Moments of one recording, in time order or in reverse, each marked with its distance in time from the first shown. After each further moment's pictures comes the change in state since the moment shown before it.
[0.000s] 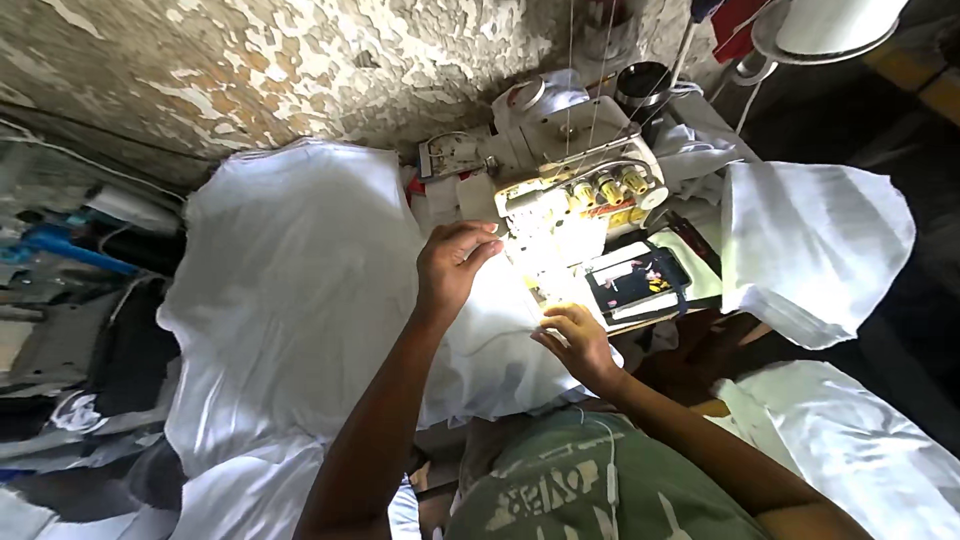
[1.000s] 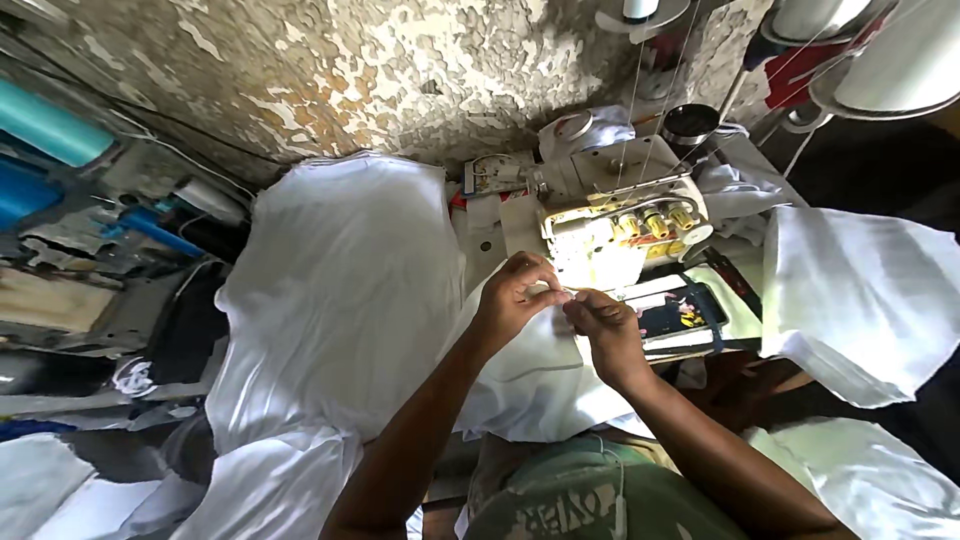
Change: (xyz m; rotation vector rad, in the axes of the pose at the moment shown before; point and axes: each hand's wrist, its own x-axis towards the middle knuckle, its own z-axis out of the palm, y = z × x) left_hand -0.014 0.009 0.010 -0.288 -0.066 0.150; right_hand 0.071 -0.055 -0.015 0.771 0.069 0.455
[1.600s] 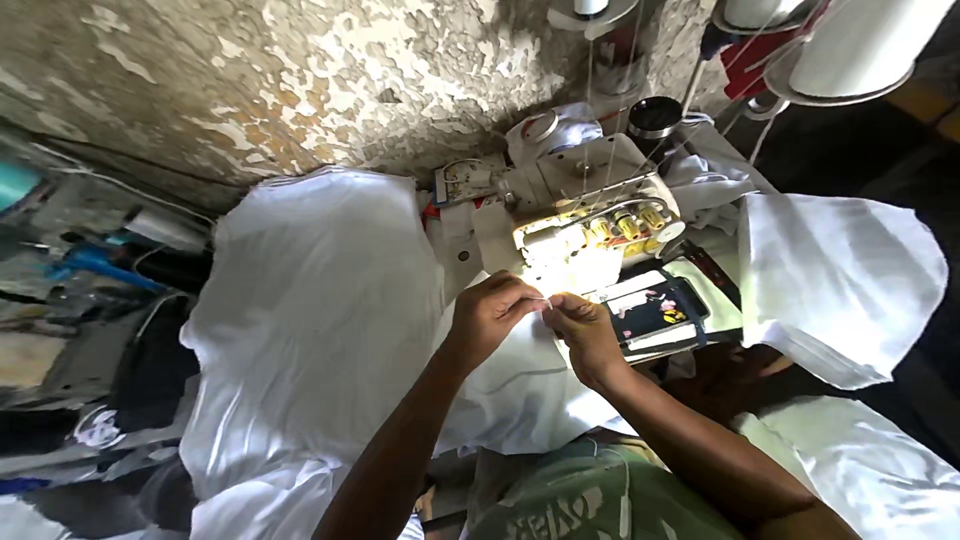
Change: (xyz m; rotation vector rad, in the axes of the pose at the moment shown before) left_hand 0.005 -0.002 -0.003 0.184 -0.081 0.015; right_hand 0.014 0.006 0.002 0.175 0.067 0.167
